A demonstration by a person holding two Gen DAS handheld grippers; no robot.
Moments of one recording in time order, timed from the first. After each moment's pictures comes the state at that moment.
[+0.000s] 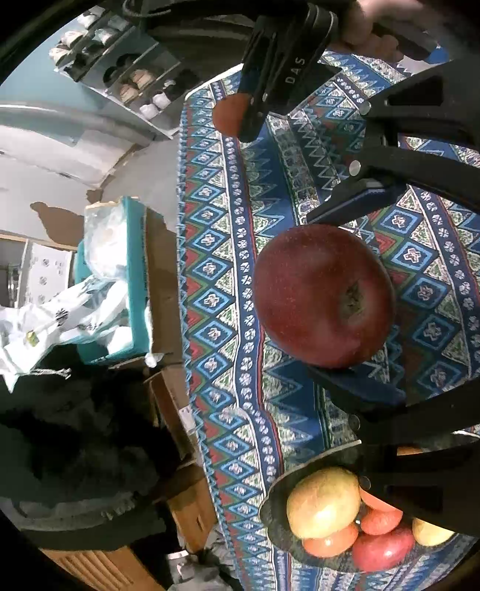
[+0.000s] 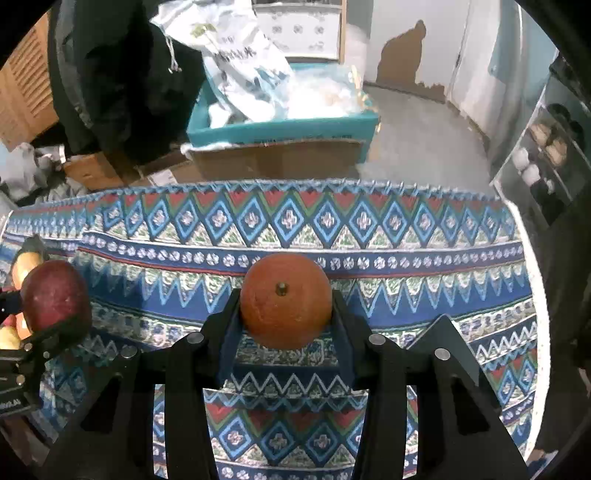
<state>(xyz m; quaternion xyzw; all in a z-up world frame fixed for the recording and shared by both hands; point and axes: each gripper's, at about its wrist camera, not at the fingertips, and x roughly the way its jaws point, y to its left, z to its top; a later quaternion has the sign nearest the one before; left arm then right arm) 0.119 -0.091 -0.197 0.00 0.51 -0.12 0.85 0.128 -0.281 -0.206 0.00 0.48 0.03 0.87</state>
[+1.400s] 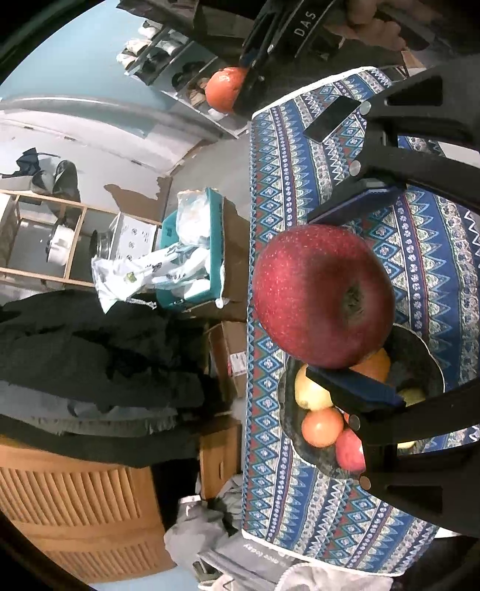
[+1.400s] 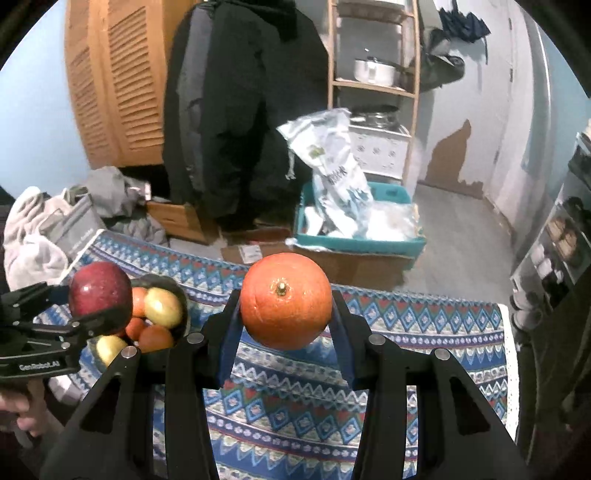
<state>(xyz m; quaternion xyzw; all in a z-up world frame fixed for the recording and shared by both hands) 0.033 0.021 -0.077 -0.05 0.41 -0.08 0.91 0.045 -0.189 -0.047 -0.03 0.35 0.14 0.93</state>
